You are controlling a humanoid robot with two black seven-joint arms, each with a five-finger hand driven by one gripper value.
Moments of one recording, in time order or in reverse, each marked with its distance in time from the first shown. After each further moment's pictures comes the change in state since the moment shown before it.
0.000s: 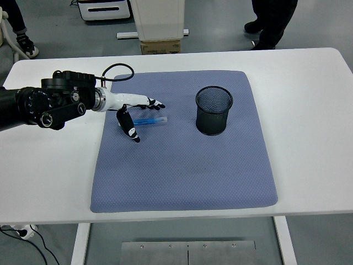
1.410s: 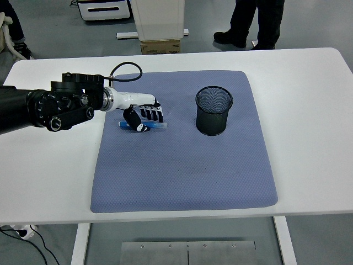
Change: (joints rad) left arm -0.005 -0.037 0.012 -0.004 0.060 0.082 0.000; right arm 0.000 0.000 0.000 0.000 -0.001 0.000 0.000
